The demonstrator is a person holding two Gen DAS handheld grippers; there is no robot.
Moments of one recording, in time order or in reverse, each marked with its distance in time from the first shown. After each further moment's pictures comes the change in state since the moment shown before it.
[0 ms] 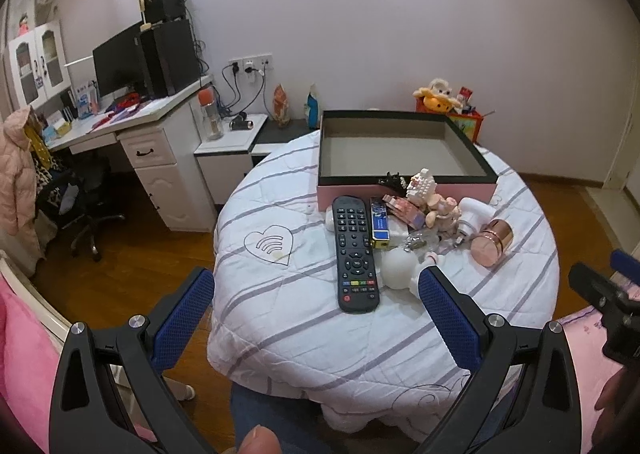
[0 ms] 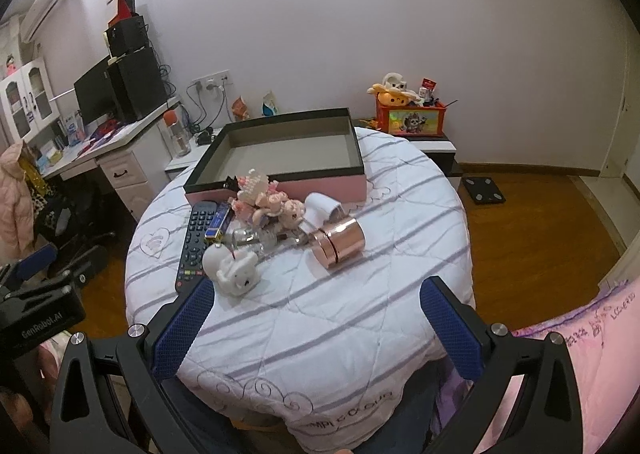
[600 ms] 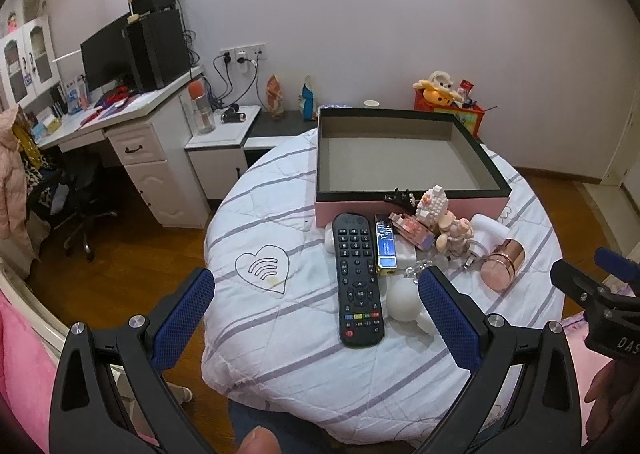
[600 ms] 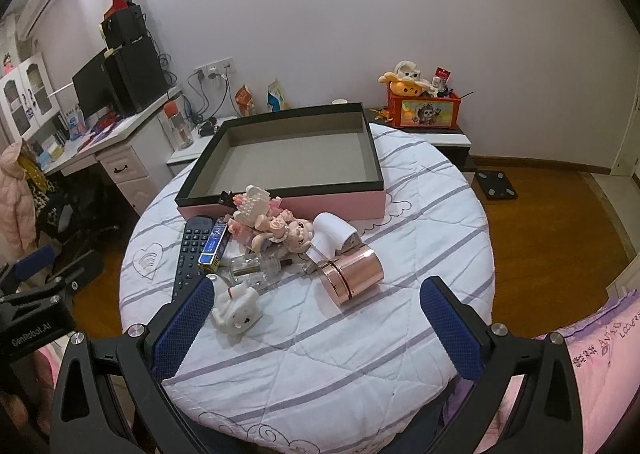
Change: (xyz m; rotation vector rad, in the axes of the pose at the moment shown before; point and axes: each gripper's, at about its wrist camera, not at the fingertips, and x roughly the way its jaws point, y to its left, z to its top) left arm 0.039 0.006 0.032 -0.003 0.046 -0.033; right arm 0.053 0.004 0.034 -0.005 0.072 0.015
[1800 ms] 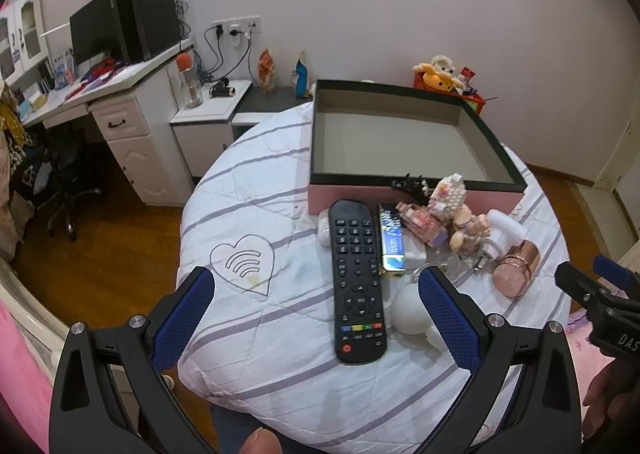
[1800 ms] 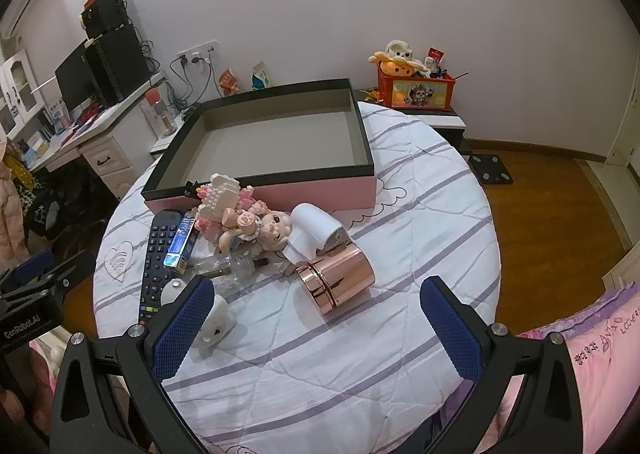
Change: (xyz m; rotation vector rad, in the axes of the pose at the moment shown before) left arm 0.051 0.007 0.001 -0.039 0.081 -0.044; right arm 0.037 -0.013 0.006 0.016 0.063 -0.033
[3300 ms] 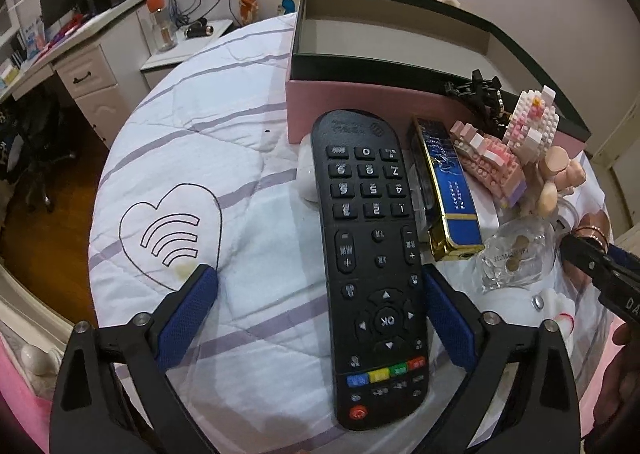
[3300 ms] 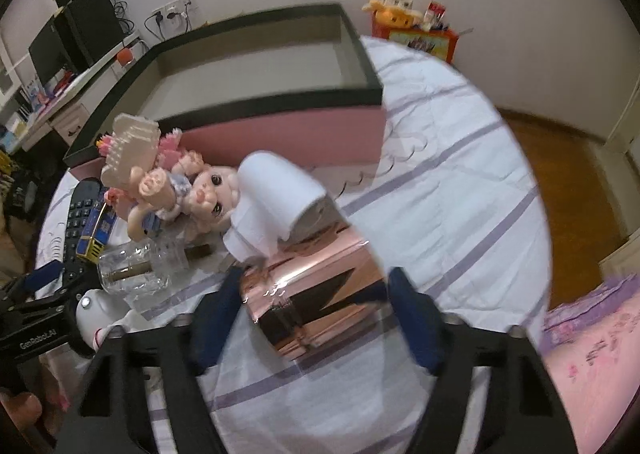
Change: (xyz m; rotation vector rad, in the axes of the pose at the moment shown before) left arm 0.117 -0.002 -0.015 0.010 0.194 -0.049; right arm 0.094 -0.015 -0.005 0.011 0.155 -0.025
